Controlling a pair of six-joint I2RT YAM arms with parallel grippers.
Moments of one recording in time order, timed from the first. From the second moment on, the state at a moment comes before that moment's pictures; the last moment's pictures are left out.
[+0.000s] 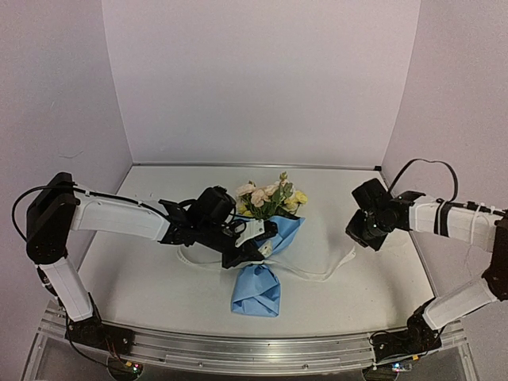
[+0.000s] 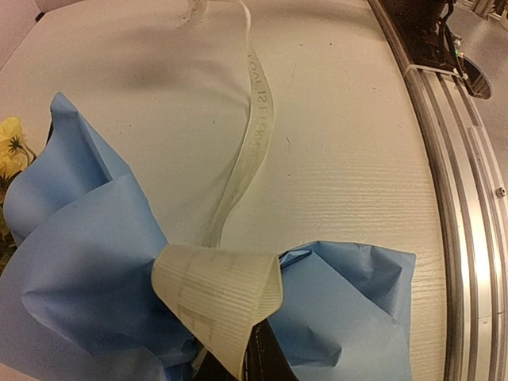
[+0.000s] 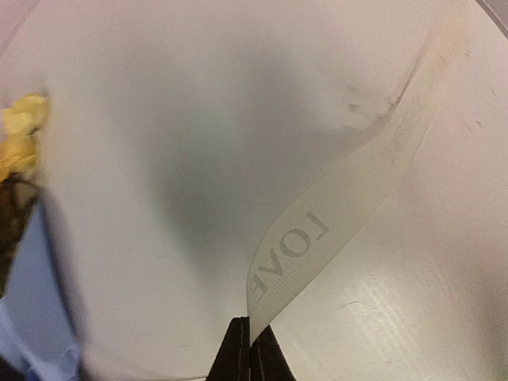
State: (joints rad) left arm -0.98 1.75 1.09 -0.08 0.41 0.41; right arm 0.52 1.37 0.90 -0.62 0.25 1.08
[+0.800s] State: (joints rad) left arm -1.03 1.91 1.25 -0.16 0.36 0.58; right arm 0.68 1.60 1.49 -0.65 0.02 1.09
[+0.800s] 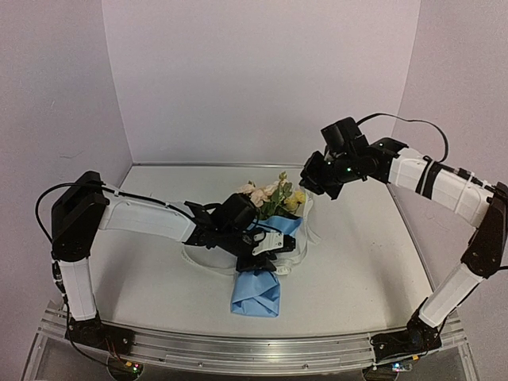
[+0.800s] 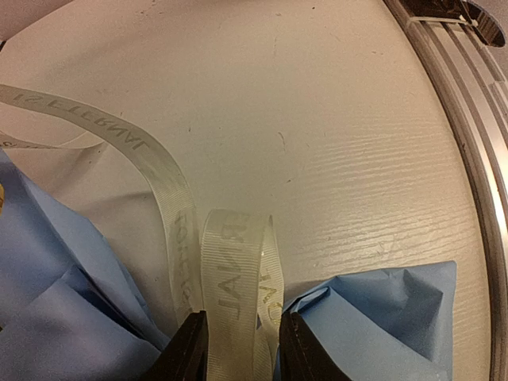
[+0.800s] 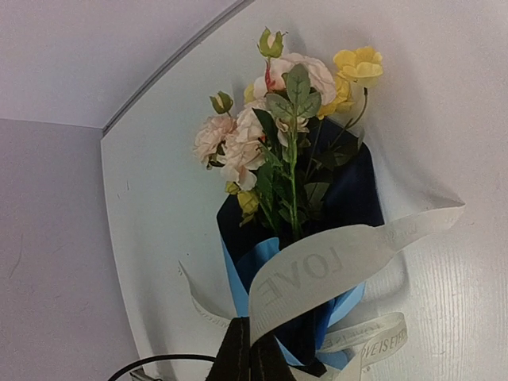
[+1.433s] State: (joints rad) left arm -0.88 1.67 1.10 0.13 0.58 0.15; right arm 0.75 1.61 1.54 -0.68 0.00 1.06
